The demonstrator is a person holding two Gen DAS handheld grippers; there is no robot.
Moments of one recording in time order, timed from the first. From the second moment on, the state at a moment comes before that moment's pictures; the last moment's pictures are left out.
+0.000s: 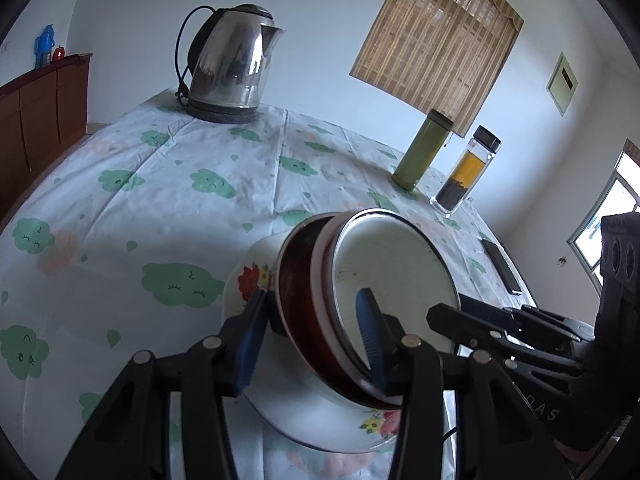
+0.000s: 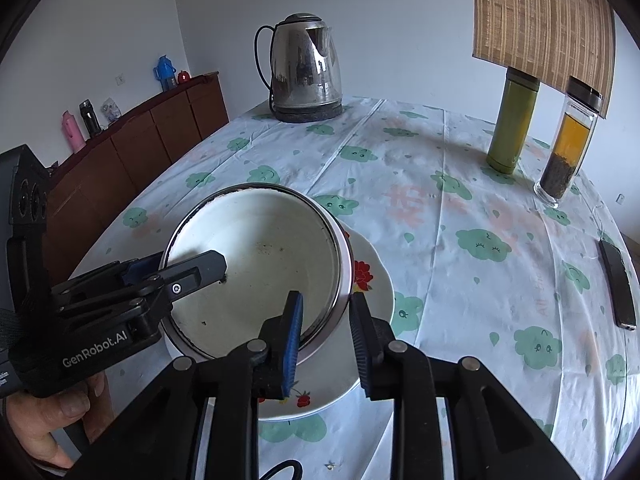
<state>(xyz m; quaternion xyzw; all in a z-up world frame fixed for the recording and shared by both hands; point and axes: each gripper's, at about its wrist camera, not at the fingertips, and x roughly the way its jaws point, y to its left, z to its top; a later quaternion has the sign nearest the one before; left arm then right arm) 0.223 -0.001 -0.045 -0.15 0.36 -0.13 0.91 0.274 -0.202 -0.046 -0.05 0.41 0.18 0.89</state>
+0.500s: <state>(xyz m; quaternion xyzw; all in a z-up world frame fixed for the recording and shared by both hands) 0.221 -0.002 -0.043 -0.14 0.35 -0.12 0.92 0.274 -0.204 -0.046 -0.05 0.41 0.18 0.89</state>
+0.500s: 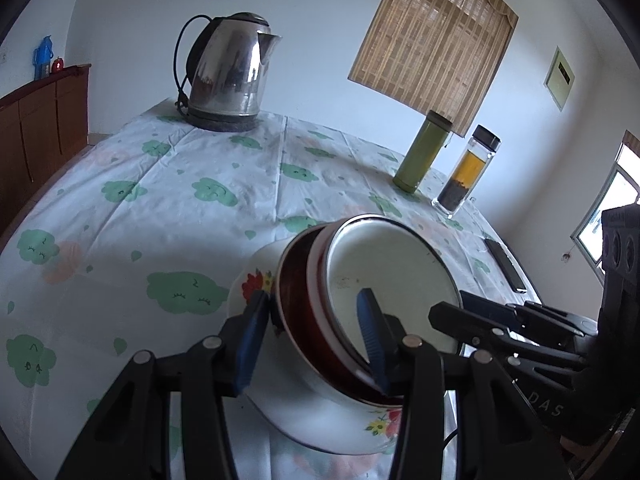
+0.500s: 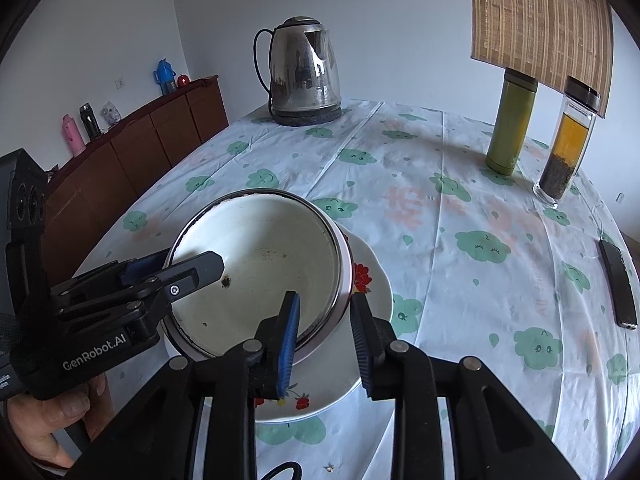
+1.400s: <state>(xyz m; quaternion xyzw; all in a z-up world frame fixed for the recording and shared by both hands) 0.215 0.001 -0.033 -0.11 0.32 -0.10 0.93 0.260 -0.202 -0.039 -0.06 0.36 0.19 0.91</state>
